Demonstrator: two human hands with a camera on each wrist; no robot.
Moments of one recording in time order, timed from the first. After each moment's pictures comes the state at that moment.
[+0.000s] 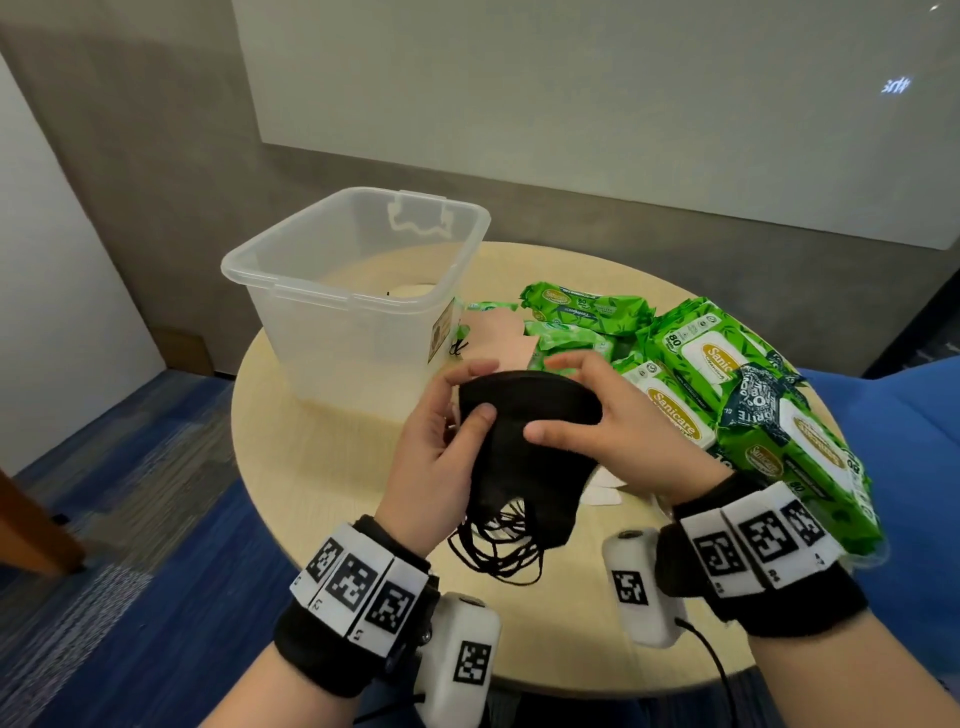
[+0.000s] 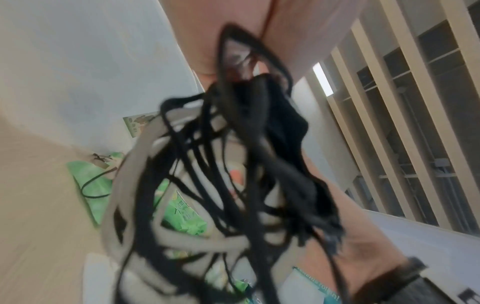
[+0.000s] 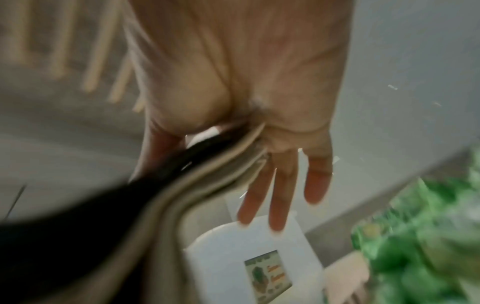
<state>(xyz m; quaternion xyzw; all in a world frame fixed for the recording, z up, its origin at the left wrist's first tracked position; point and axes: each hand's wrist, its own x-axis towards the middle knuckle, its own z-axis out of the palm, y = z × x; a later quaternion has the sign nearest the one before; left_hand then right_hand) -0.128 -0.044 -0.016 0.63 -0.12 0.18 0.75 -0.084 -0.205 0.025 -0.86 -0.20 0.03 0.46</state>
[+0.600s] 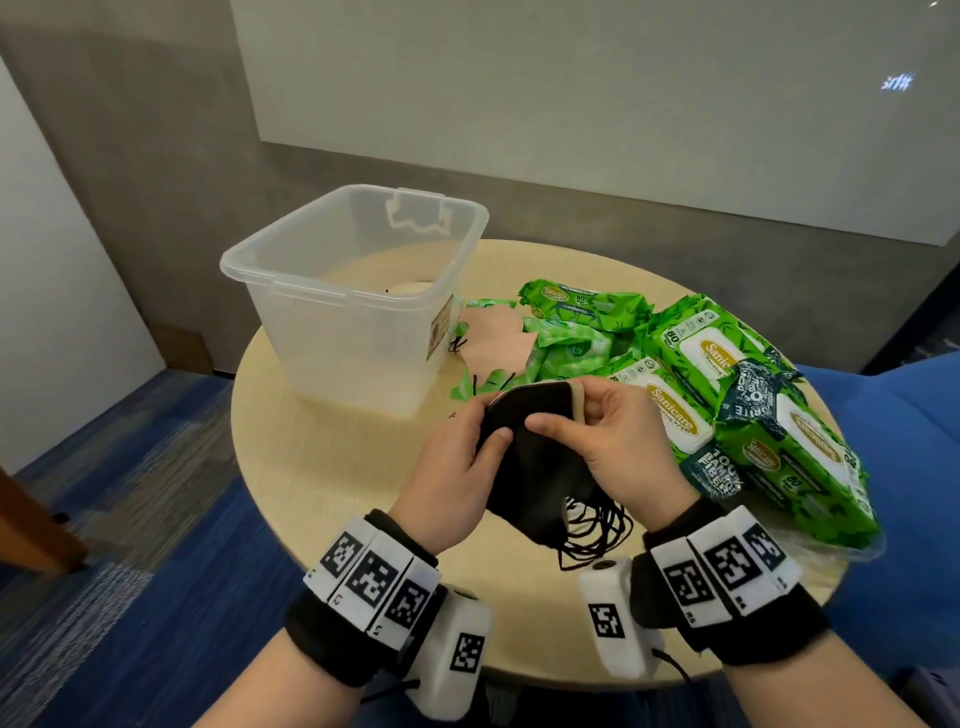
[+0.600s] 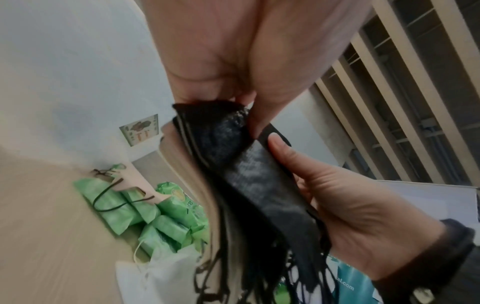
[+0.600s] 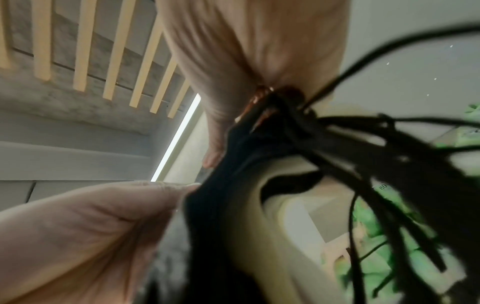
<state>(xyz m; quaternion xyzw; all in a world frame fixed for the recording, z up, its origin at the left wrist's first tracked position) -0.124 -0.047 -0.026 0.80 -0.11 0.12 0.58 -0.088 -0.199 -0.005 -0.78 -0.15 -0.06 0.61</state>
